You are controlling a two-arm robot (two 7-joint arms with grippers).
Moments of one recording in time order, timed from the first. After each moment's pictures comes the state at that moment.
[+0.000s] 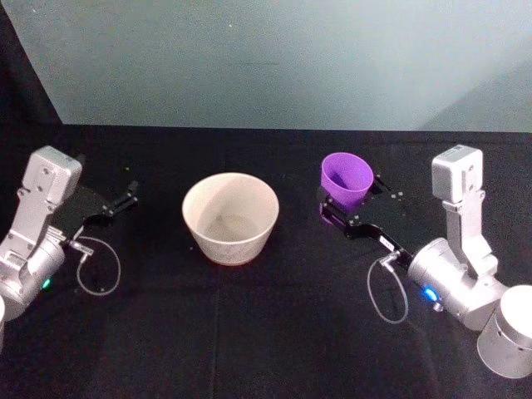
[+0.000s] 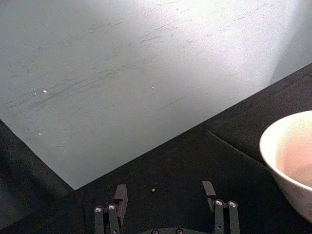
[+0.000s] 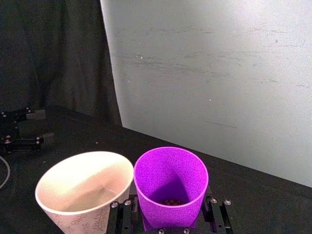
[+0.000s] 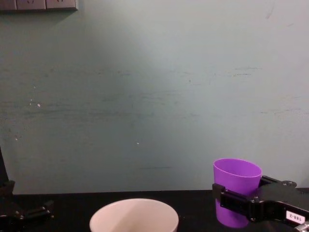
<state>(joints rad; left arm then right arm) -0.20 0.60 0.45 -1.41 -0.25 -0.12 0.03 0.15 0.36 -0.35 -1.50 0.31 -0.06 0.29</state>
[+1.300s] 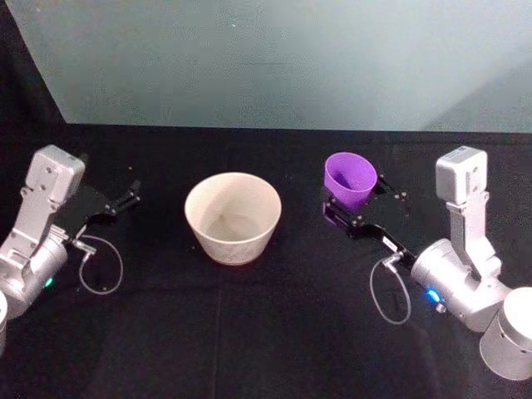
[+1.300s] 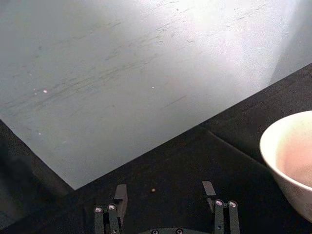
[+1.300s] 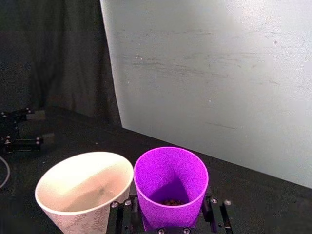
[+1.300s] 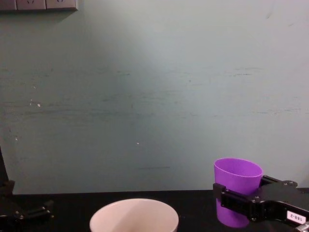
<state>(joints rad) -0.20 0.60 0.45 -1.41 -0.25 -0.12 0.03 0.15 0.36 -0.35 -1.50 0.31 -0.06 0.29</state>
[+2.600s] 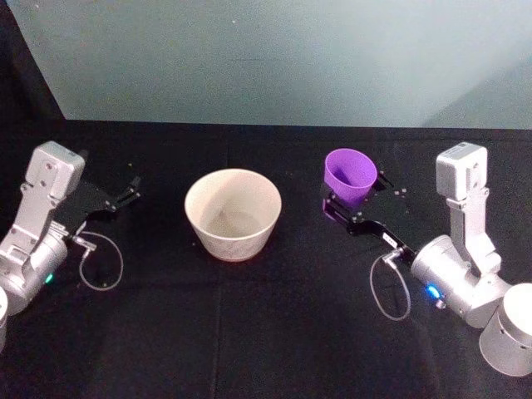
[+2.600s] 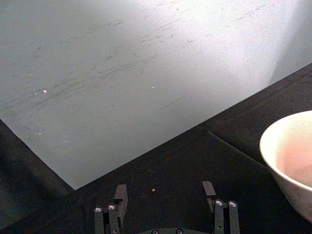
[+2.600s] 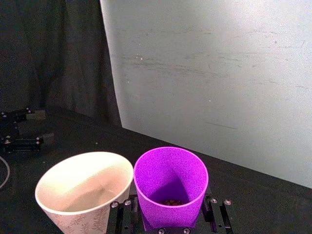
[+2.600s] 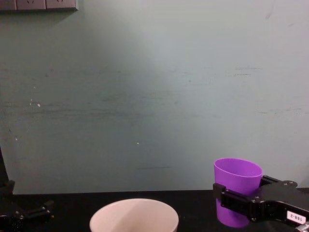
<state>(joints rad) -0.20 0.60 0.45 -1.41 -0.25 -0.12 0.03 0.15 0.36 -0.35 -1.50 0.31 -0.06 0.29</state>
